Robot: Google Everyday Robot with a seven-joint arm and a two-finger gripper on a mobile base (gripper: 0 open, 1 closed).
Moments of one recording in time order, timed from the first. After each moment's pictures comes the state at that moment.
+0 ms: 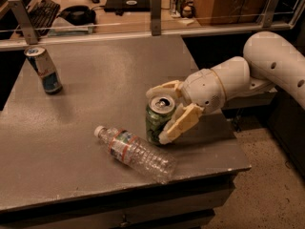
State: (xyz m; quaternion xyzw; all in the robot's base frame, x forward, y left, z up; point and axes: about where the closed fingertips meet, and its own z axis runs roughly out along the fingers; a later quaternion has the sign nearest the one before) arm 0.455 -0.014 0.880 -0.63 0.54 0.45 0.33
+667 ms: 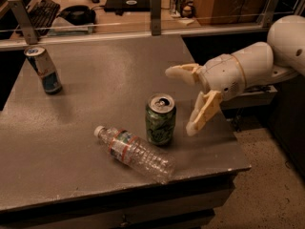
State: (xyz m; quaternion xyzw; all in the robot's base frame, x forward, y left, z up) arm 0.475 -0.047 0.907 -0.63 0.55 0.42 0.36
